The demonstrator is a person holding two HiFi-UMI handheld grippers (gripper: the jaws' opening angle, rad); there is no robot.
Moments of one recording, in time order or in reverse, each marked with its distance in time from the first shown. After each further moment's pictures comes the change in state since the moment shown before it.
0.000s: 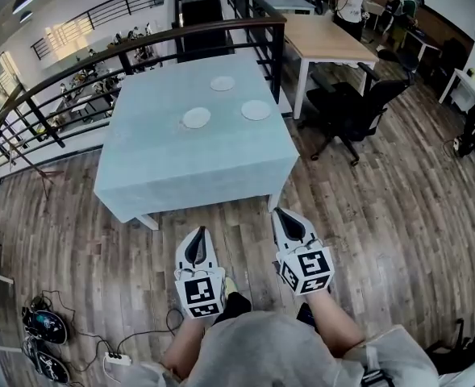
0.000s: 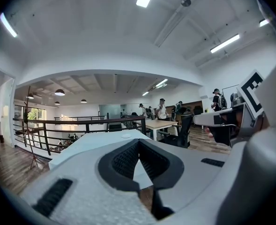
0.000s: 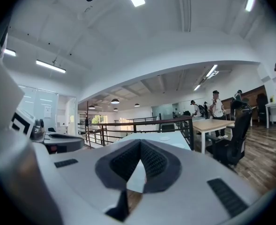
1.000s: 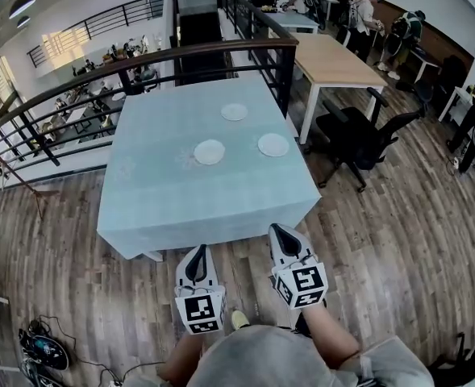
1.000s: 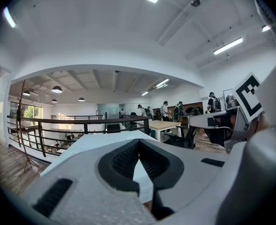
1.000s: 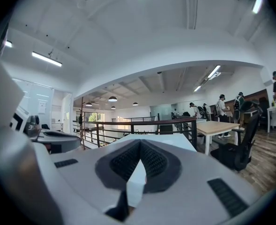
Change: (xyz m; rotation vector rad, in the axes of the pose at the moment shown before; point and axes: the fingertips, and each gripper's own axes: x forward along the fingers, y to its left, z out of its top) left arm 0.113 0.107 0.009 -0.006 -0.003 -0.033; right arm 0.163 0.015 0.014 -0.031 0.006 -0.035
